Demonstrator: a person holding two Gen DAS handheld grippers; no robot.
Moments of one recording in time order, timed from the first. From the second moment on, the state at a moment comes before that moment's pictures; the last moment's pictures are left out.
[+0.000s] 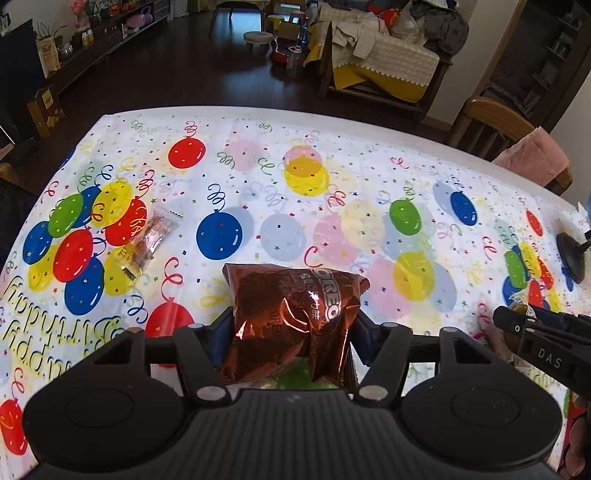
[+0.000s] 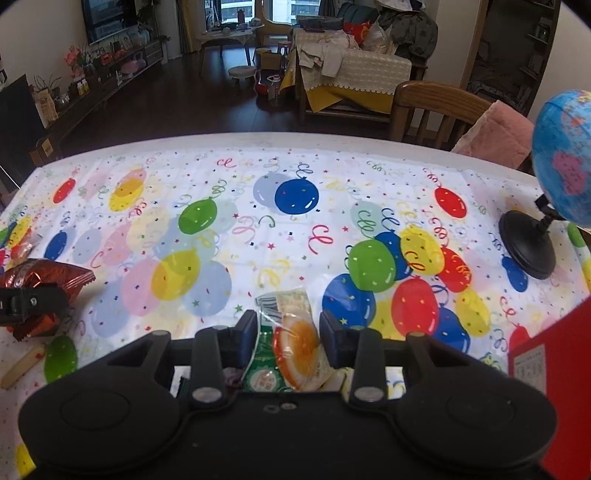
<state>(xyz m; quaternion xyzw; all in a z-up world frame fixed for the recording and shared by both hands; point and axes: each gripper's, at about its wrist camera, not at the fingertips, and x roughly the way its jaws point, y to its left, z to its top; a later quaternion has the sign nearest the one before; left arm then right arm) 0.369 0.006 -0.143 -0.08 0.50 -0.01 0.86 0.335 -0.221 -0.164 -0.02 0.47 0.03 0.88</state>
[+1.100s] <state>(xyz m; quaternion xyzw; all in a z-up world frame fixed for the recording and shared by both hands) 0.222 -0.079 -0.031 -0.08 0.45 -0.07 0.89 0.173 -0.292 -0.046 0.03 0.41 0.05 0.91</state>
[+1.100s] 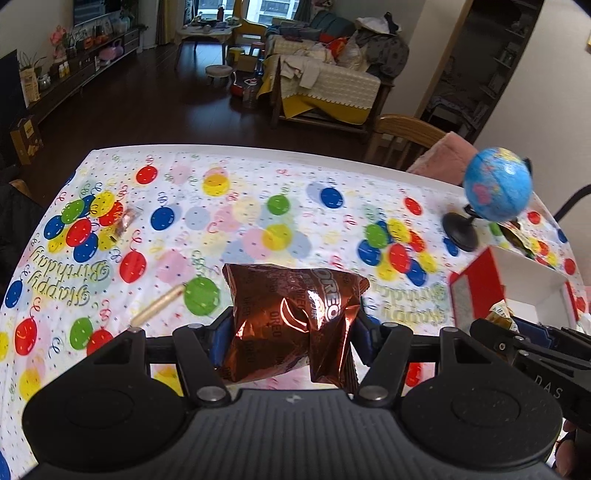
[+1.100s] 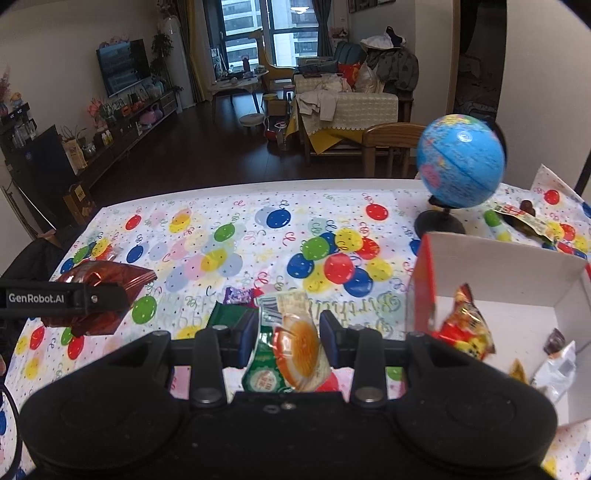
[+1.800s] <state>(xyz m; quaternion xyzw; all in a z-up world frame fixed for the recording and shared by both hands) 0.175 -0.212 -0.004 -0.04 0.43 -0.12 0.89 0.111 -0.404 -0.026 0.05 0.38 0.02 0.93</state>
